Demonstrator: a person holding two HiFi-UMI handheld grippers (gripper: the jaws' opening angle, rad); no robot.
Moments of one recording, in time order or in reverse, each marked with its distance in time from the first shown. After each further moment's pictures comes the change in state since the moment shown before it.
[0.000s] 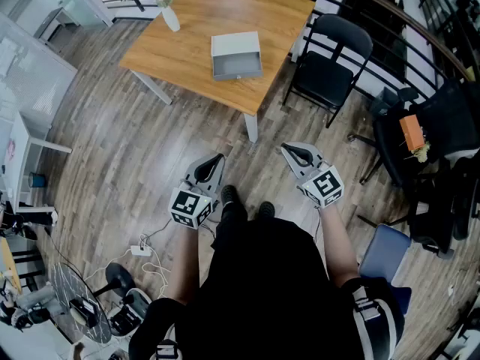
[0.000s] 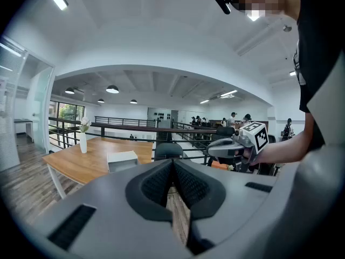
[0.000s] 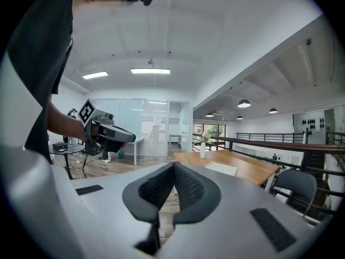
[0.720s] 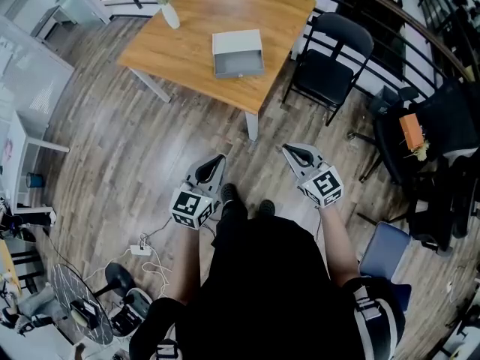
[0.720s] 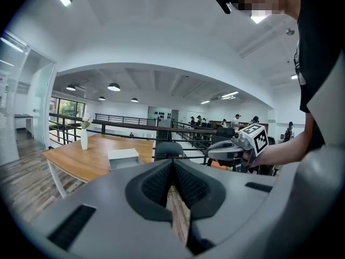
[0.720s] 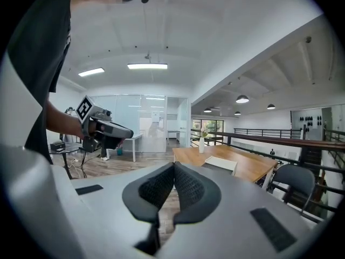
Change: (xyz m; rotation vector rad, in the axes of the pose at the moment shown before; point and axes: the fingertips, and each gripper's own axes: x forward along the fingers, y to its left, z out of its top) left arm -0.007 0.016 -0.009 -0.024 0.004 -0.003; right arm 0.016 0.004 -0.009 0.023 0.045 -0.026
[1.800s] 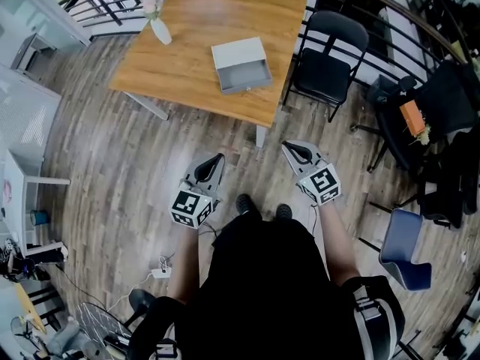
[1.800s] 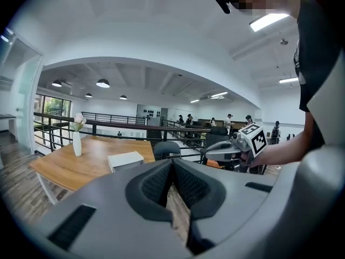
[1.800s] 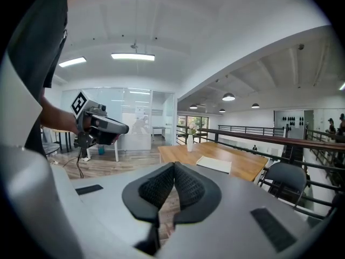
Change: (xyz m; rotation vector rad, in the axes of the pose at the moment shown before) left arm 0.015 0.171 0.023 0.041 0.021 -0.143; right arm 0.155 -0.008 0.028 0.035 0.056 -0.181
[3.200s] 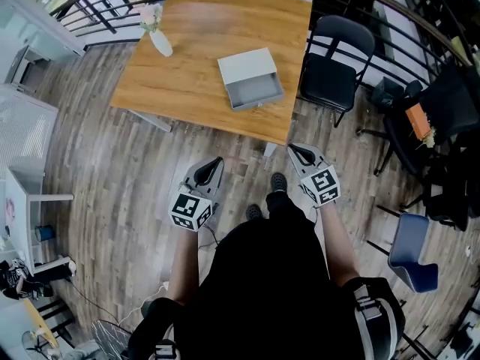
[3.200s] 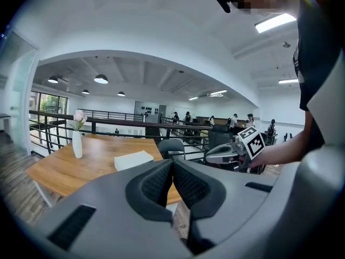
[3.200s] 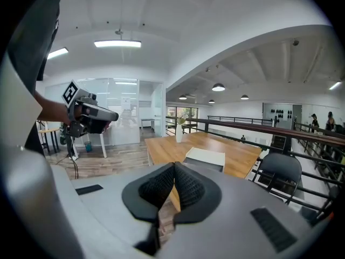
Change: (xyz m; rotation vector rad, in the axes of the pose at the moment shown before) left arm 0.045 0.123 0.005 0.004 0.034 -0.034; right arm 0.112 -0.055 -0.021 0.060 0.102 -0.112
